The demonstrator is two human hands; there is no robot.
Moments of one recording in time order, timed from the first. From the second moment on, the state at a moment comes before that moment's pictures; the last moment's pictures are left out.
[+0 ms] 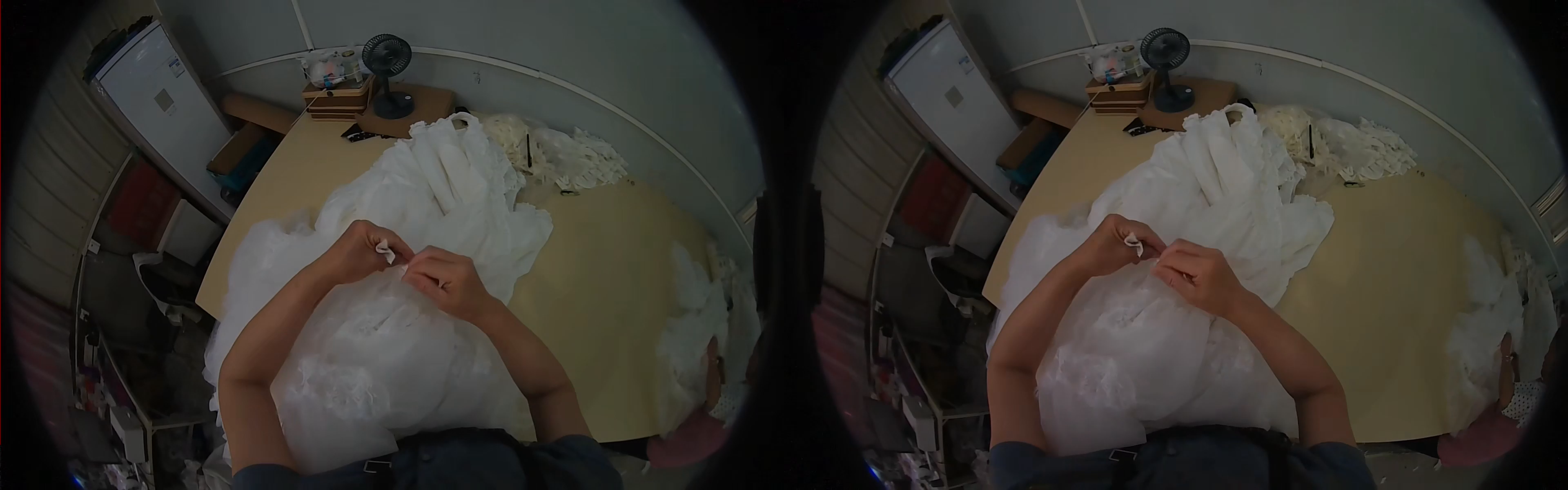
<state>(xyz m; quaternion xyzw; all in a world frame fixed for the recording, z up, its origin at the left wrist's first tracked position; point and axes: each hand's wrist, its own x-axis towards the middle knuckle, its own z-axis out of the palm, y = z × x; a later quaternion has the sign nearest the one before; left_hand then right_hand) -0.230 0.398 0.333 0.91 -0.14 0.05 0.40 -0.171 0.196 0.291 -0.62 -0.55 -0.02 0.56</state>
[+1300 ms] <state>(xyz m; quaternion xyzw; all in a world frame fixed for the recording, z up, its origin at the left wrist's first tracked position) -0.241 0.437 0.291 0.94 -0.23 0.25 -0.02 -0.143 0.203 0.268 -0.49 -0.41 0.31 0.70</state>
